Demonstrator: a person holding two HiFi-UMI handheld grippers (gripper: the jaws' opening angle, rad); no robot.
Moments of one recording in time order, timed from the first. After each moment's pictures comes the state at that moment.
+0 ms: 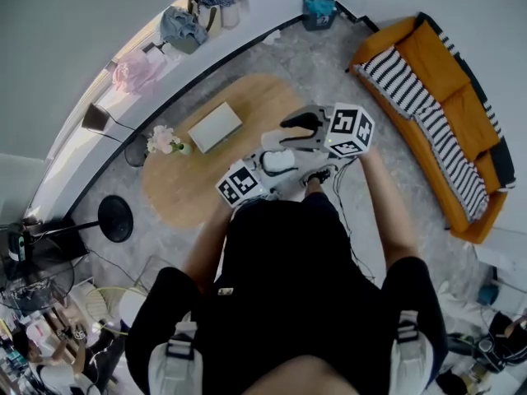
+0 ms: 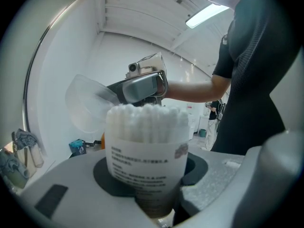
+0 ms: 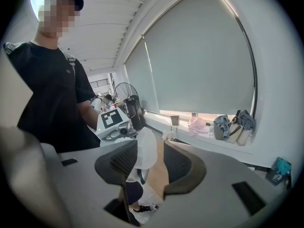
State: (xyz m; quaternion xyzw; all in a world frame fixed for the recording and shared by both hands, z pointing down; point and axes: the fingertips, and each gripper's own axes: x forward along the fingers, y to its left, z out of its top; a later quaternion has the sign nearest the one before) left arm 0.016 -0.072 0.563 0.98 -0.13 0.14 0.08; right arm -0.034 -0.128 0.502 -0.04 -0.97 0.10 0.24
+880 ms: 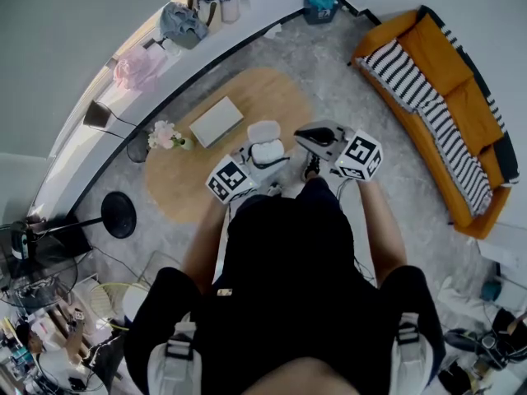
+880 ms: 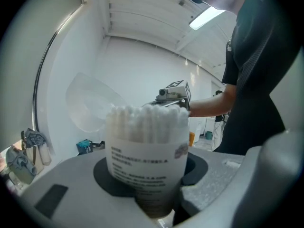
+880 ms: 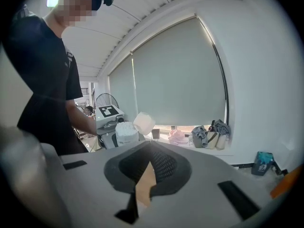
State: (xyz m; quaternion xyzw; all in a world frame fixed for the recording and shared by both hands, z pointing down) left arm -0.010 -0.081 0.553 0.97 -0.17 0.13 0.08; right arm 0.006 -0.116 0.520 0.12 -0.98 0.07 0.14
